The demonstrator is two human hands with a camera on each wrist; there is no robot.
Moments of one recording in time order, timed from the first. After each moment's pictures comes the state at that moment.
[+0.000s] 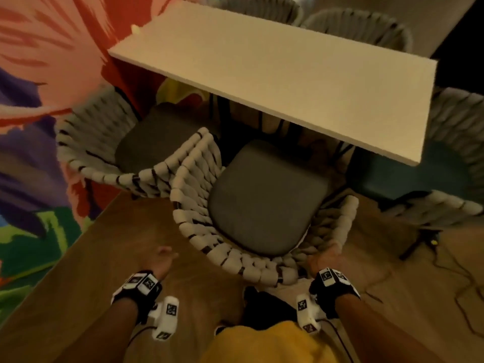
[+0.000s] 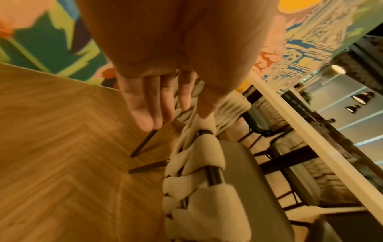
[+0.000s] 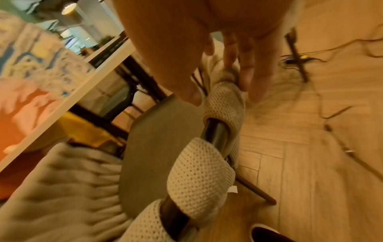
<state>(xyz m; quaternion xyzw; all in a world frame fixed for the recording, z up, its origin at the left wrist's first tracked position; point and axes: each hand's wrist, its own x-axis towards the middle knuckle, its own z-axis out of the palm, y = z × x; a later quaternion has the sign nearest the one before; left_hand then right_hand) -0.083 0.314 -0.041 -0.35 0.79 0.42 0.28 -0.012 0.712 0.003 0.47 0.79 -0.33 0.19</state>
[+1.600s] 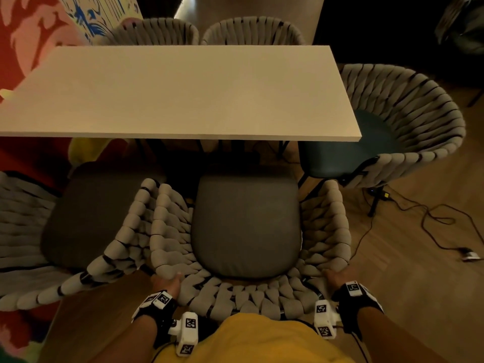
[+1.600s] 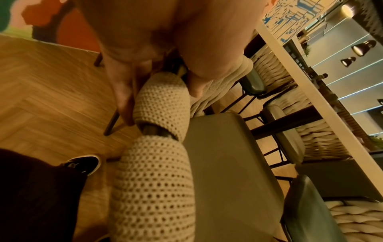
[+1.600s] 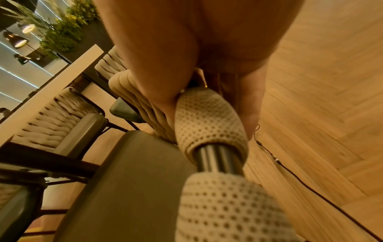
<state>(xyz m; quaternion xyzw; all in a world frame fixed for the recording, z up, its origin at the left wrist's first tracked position) -0.241 0.374 -0.068 -0.27 0.85 0.33 0.31 -0.005 0.709 -0.046 0.66 0.62 -0.41 0.10</state>
